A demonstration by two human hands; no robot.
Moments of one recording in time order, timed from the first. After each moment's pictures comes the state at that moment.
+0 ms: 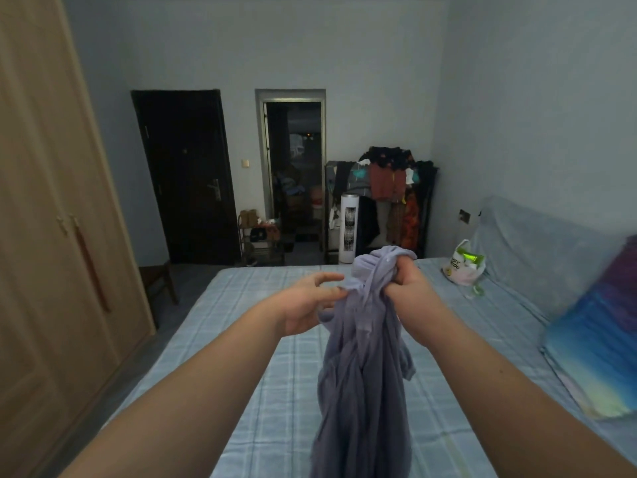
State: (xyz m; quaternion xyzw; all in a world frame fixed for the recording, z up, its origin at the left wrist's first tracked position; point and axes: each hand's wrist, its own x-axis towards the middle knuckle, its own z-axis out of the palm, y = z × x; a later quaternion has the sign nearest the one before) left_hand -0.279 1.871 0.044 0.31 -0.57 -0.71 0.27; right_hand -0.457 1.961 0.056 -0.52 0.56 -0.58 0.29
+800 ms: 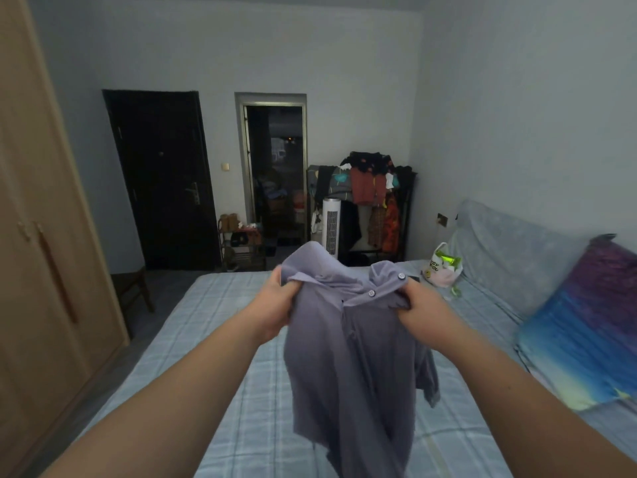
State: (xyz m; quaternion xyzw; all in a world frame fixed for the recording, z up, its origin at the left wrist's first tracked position) left_hand -0.283 1.864 0.044 0.34 -0.57 -0.62 0.41; right_hand -0.512 1.986 0.050 -0.62 0.69 -0.37 0.09
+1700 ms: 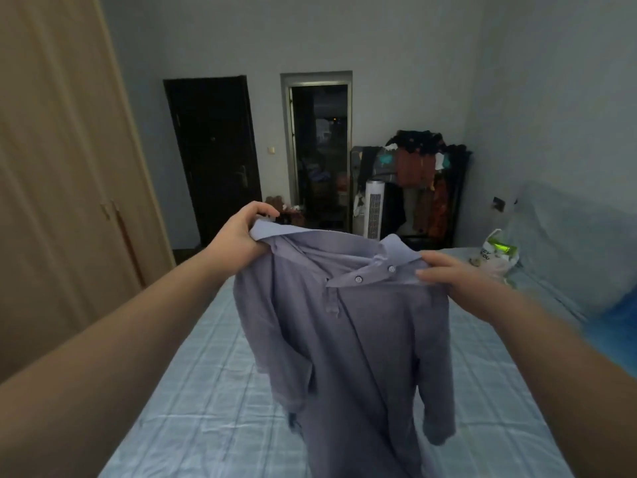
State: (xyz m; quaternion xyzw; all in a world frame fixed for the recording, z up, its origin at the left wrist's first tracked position) left_hand -0.178 1.863 0.111 0.40 -0.77 -0.26 0.42; right_hand -0.534 1.970 0.070 -0.57 0.57 -0.42 0.42
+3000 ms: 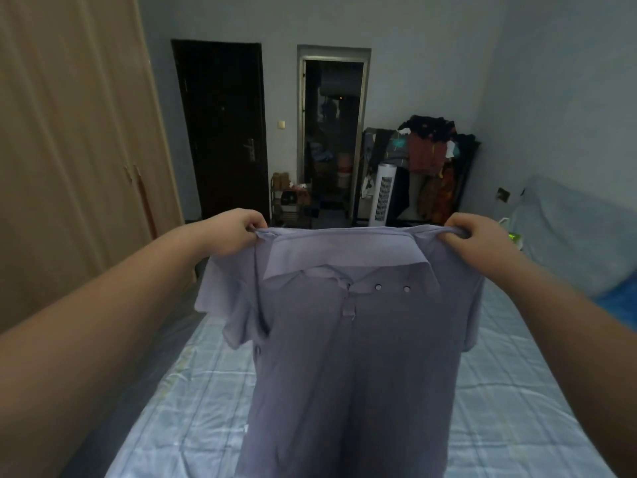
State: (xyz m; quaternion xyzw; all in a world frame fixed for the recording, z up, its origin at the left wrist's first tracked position) left_hand 0.051 1.876 0.113 0.52 -0.83 -0.15 0.15; right_hand -0.350 1.976 0.093 -0.64 0.70 -0.32 -0.02
